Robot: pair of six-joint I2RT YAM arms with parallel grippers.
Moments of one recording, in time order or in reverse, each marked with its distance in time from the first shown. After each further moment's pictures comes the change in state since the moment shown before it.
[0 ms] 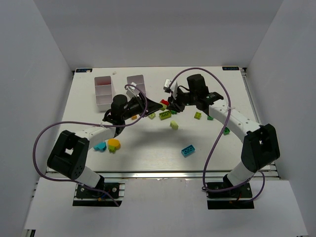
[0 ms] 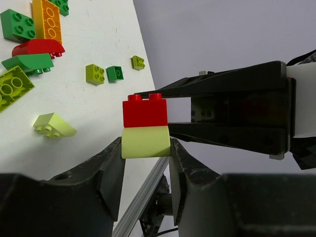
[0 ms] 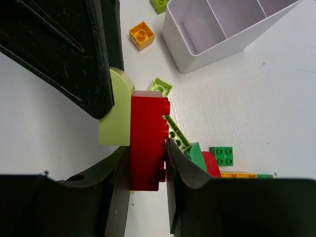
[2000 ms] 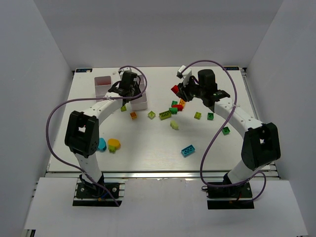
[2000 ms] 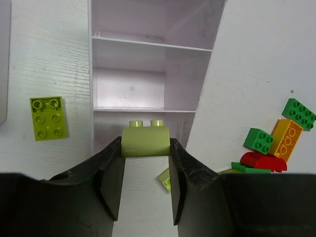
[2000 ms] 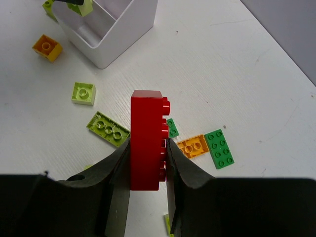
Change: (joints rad) left arm 0.065 0.315 0.632 -0.898 -0.760 0.501; right arm -0.124 0.012 -0.017 0.175 0.198 0.209
